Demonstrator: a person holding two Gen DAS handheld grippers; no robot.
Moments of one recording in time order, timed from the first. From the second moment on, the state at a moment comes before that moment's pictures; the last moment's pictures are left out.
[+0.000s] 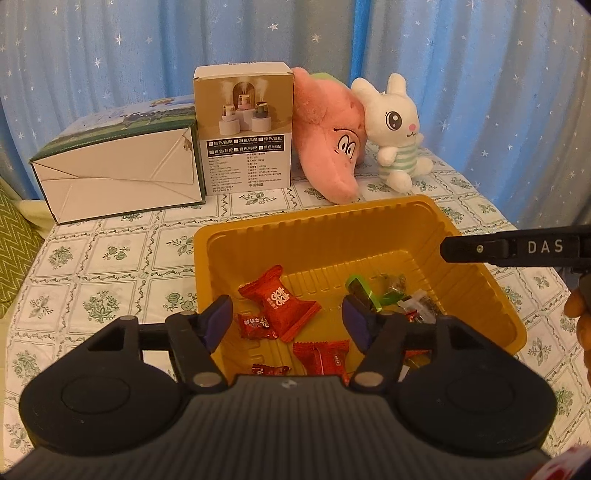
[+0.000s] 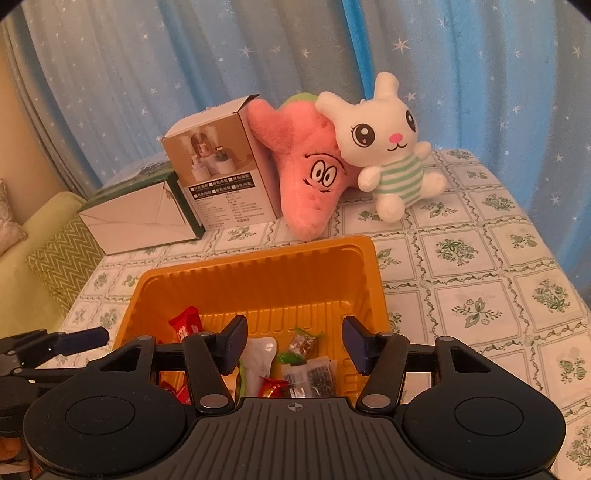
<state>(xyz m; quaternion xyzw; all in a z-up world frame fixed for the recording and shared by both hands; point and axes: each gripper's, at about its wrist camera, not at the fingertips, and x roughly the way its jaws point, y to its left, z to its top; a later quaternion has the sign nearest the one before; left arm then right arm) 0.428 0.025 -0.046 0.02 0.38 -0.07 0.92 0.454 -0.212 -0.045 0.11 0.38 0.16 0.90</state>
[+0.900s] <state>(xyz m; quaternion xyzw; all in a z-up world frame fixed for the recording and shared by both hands) 0.311 0.003 0.001 -0.02 0.37 -0.05 0.93 0.322 -0.232 0.008 0.06 0.38 0.15 0.91</state>
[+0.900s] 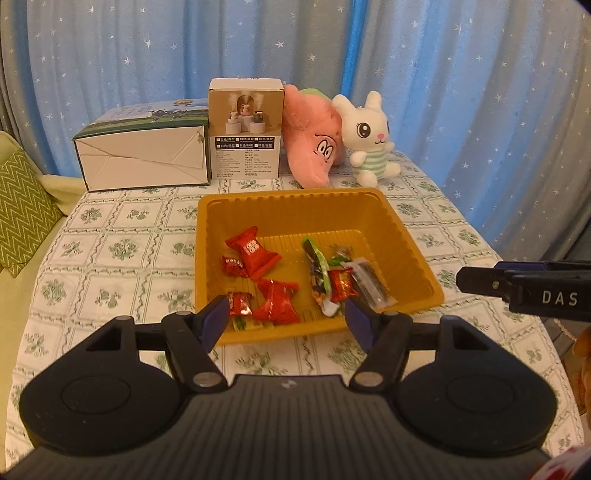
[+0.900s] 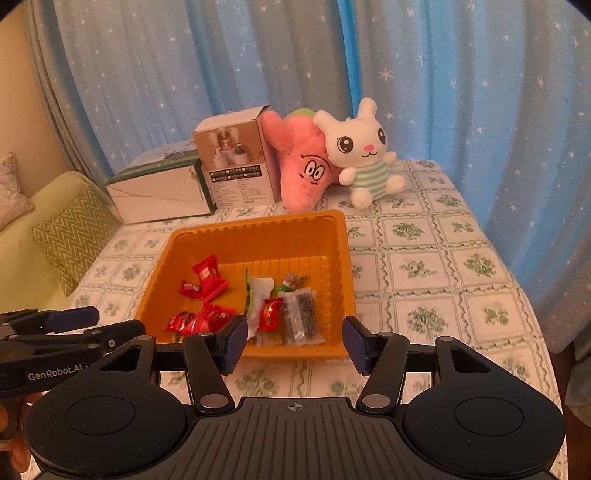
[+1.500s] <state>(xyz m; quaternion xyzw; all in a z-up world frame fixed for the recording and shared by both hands) 0.175 -0.006 0.040 -0.03 0.33 -0.03 0.94 0.175 -0.240 0.033 0.08 0.34 0.12 0.93</state>
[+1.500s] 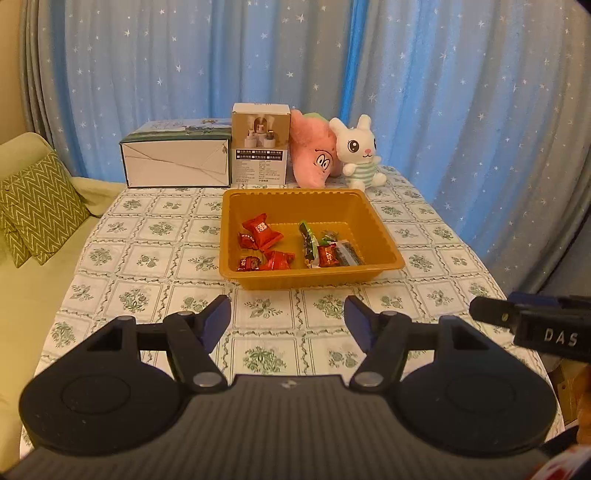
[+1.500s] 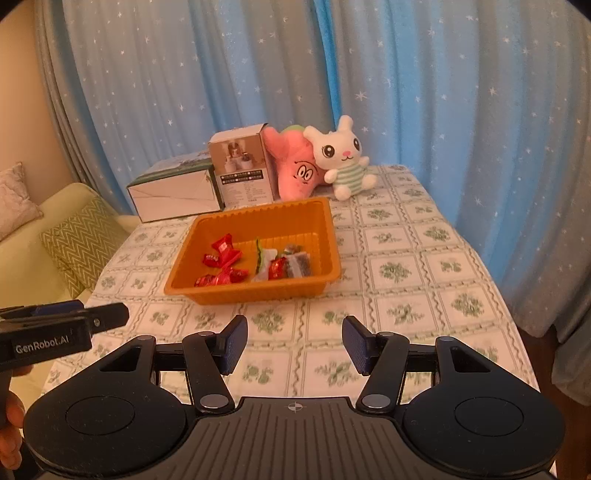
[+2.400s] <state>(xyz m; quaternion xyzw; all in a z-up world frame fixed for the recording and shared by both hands) 0.049 -0.018 0.065 -0.03 0.30 -0.02 0.95 0.047 -0.229 0.065 0.07 0.31 0.14 0.94</state>
